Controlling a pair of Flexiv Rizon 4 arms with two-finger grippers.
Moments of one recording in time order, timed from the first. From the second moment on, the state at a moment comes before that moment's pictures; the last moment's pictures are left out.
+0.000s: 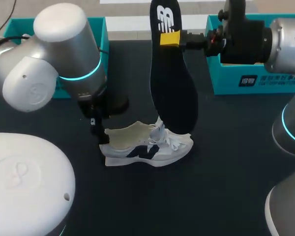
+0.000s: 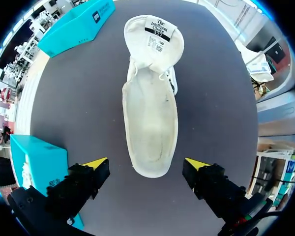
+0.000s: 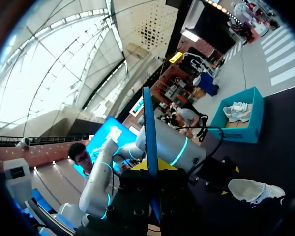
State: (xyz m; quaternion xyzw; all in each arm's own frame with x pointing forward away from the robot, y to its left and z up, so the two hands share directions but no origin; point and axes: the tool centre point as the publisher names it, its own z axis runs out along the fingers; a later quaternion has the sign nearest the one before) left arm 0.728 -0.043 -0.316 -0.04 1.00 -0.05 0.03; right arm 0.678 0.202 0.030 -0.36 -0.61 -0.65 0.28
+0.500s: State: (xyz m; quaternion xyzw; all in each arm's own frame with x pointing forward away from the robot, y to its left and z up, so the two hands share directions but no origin) left arm 0.743 -0.074 -0.302 -0.06 1.00 -0.06 0.05; right arm 0.678 0.202 0.030 -0.36 -0.61 -0.65 0.28
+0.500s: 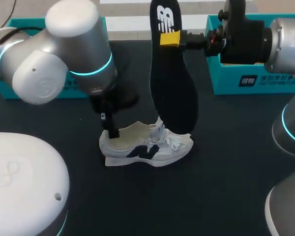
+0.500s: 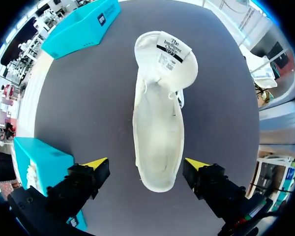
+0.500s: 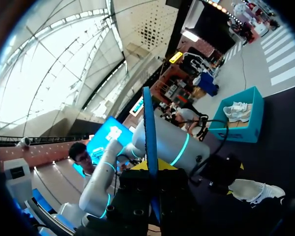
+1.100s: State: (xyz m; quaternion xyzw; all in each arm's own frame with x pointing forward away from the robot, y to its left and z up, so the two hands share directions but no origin) left arm 0.769 -0.114 -0.345 -0.05 1.00 -0.06 0.03; right arm 0.678 0.202 0.030 -0.36 -0.61 -0.65 0.28
